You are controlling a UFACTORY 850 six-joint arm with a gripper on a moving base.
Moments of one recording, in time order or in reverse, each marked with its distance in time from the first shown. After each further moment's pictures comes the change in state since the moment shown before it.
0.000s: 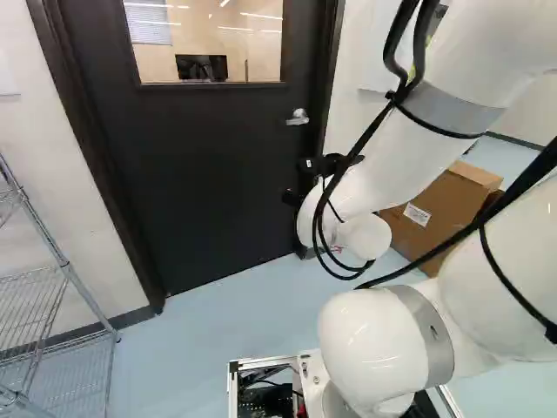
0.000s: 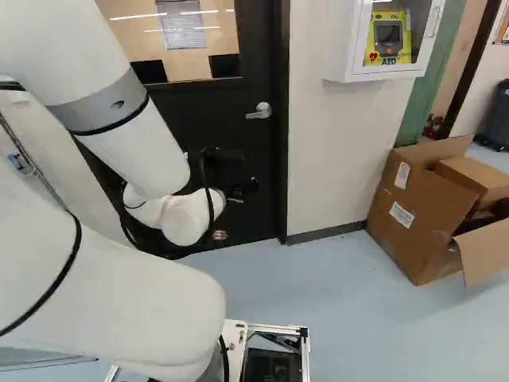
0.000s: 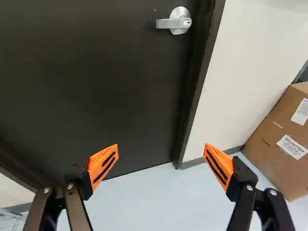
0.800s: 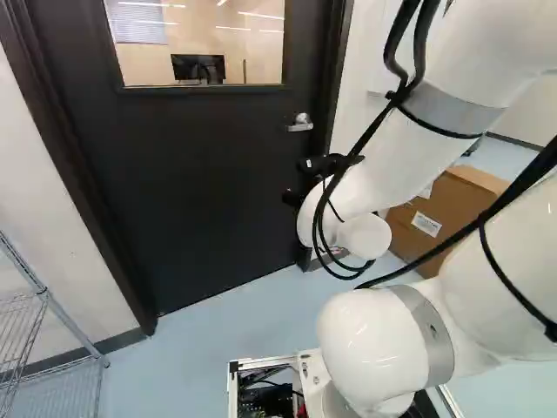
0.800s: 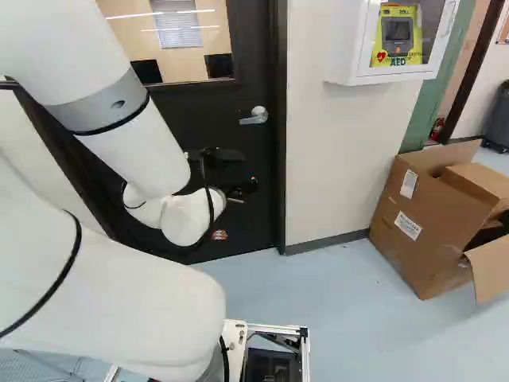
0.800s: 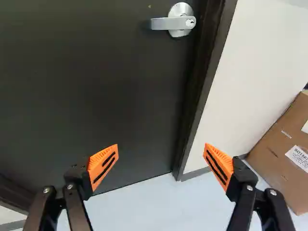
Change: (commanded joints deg) arm 0.0 0.0 0.0 0.0 0.0 0.0
